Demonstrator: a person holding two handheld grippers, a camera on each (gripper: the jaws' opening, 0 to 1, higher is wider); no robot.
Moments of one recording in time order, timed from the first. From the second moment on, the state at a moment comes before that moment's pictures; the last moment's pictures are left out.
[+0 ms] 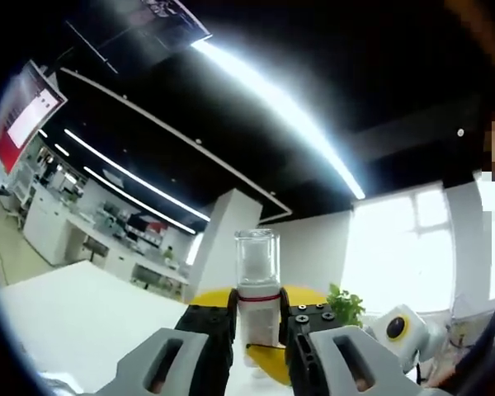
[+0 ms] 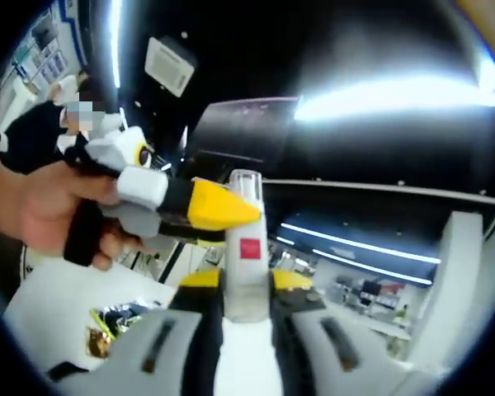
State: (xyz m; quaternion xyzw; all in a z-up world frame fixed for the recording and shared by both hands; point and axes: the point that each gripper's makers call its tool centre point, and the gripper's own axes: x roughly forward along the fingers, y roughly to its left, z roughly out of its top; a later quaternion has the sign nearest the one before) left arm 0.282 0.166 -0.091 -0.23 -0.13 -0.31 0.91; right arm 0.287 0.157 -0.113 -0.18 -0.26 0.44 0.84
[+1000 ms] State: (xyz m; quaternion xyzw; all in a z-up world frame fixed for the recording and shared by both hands) left arm 0.272 0.151 -0.085 -0.17 -0.13 -0.33 0.92; right arm 0.273 0.142 -0.117 -0.18 -0.25 0.45 0.84
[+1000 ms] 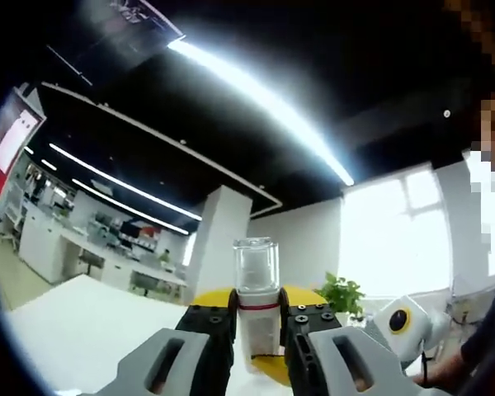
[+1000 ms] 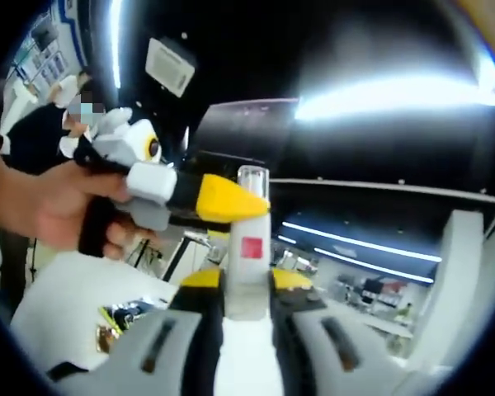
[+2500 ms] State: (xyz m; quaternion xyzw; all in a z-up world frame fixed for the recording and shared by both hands) left arm 0.221 0.106 -0.108 -0.03 -0.07 -0.50 0.86; right arm 0.220 0.106 -0.149 -0.08 -0.13 0.65 0.74
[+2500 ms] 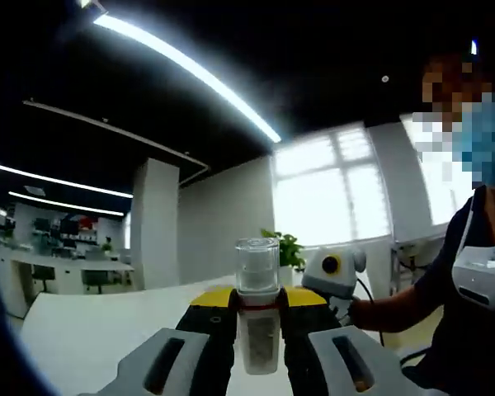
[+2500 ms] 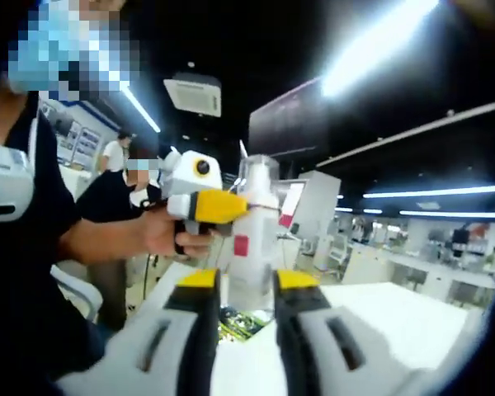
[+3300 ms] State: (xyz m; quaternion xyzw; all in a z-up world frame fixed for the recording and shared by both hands) left arm 0.200 0.069 -0.115 0.02 -0.05 -0.57 0.82; right arm 0.207 0.083 -0.153 -0.11 -0.11 0.67 0.72
